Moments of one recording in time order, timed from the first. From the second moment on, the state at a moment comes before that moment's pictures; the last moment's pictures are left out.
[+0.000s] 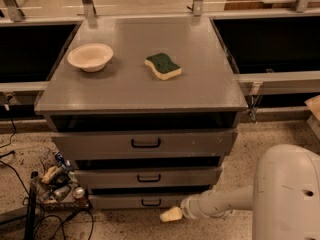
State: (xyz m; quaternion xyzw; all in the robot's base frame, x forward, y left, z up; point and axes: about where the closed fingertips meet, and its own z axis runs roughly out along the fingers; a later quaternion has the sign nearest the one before) arm 0.502 -0.084 0.259 -0.24 0.93 0.20 0.21
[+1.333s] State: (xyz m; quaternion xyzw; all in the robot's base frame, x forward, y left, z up) arm 0.527 -0.046 0.273 -0.26 0.91 0.22 0.25
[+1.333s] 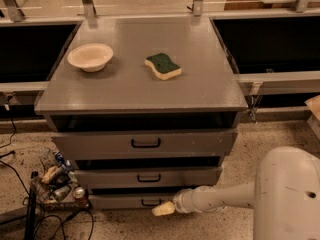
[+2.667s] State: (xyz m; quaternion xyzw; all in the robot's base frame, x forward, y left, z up) arm 0.527 -0.046 0.271 -0.27 0.89 0.27 0.24
